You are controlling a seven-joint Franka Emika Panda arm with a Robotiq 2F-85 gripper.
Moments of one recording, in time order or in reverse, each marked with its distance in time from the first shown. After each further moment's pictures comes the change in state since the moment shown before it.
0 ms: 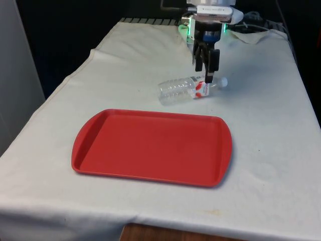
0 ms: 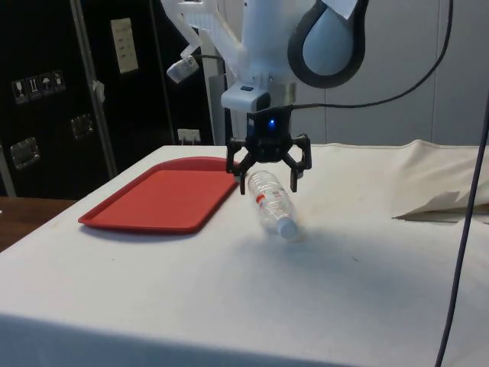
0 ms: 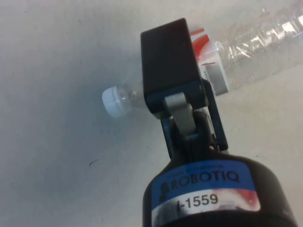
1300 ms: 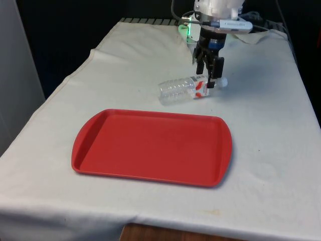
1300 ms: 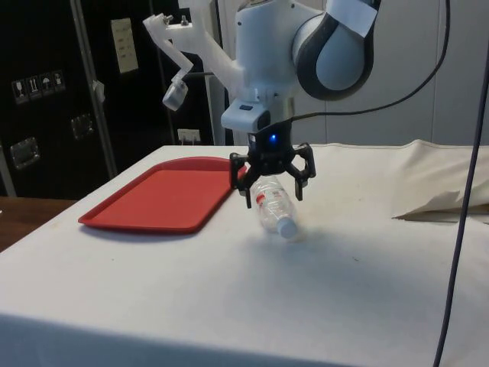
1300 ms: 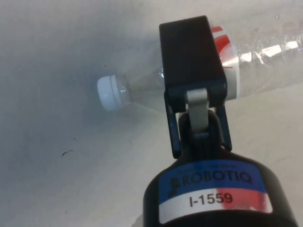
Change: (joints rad) arm 0.008 0.050 0.010 0.029 -0.183 -0.048 0.154
